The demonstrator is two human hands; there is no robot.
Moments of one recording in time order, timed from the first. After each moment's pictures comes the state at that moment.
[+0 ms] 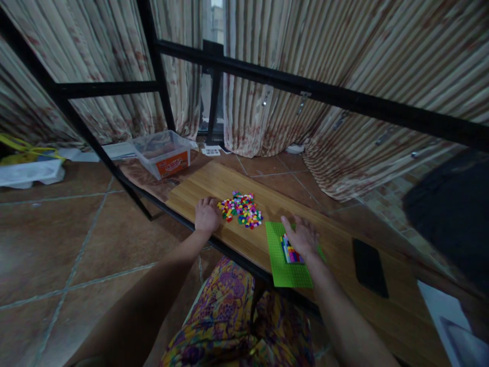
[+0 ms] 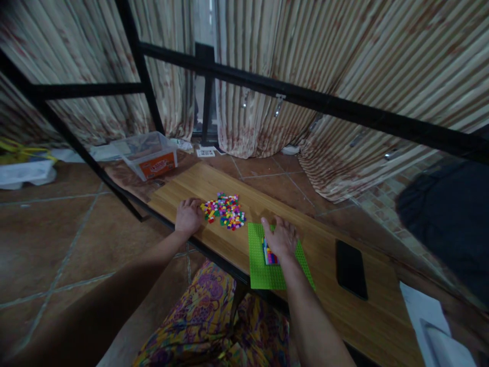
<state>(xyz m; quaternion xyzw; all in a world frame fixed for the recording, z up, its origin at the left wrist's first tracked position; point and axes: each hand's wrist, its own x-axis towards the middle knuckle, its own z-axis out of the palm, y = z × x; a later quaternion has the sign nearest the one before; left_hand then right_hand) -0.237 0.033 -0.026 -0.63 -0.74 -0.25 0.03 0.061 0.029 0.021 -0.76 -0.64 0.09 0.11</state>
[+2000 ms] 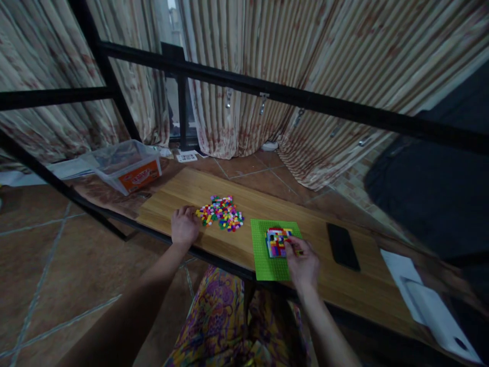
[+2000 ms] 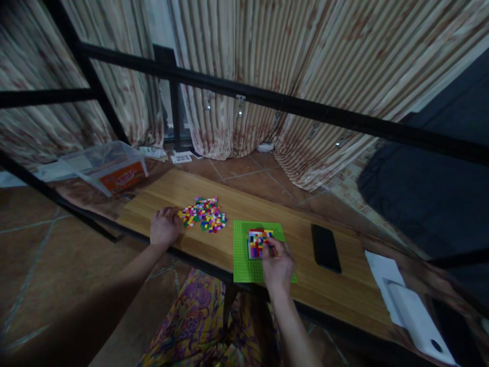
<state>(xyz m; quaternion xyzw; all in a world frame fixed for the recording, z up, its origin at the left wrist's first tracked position) -0.243 0.037 -0.028 -0.63 -0.72 -0.28 0.04 0.083 -0.060 0.005 -0.71 -0.54 0.07 0.44</state>
